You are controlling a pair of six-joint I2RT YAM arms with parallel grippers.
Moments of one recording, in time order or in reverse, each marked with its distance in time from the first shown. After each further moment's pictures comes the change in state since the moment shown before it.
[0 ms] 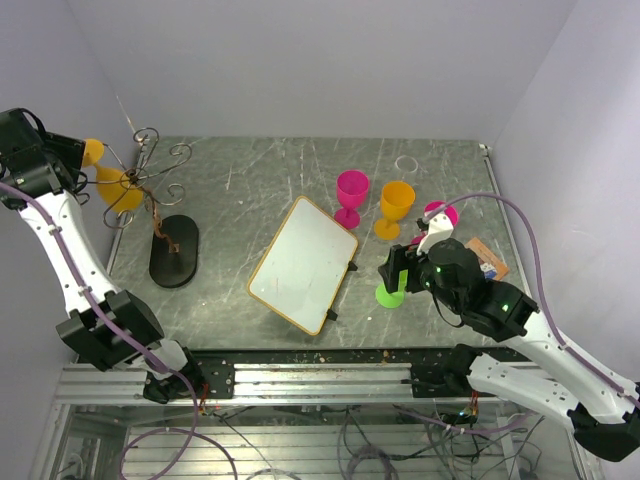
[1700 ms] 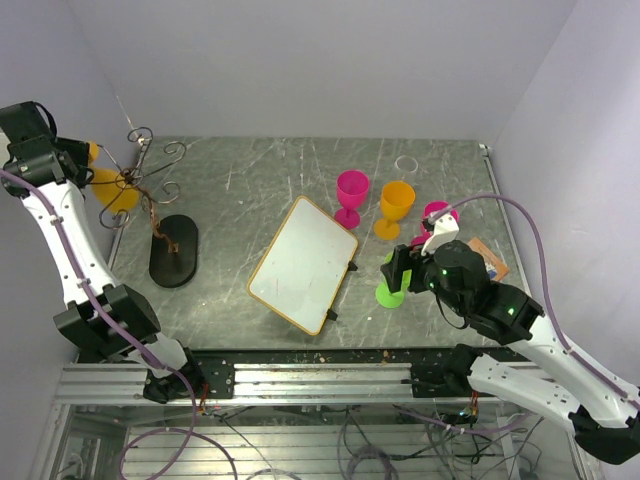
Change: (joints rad) left arm -0.048 0.053 0.093 -0.155 -0.127 -0.121; right arm 0.000 -0.031 0.000 0.000 0.010 0.000
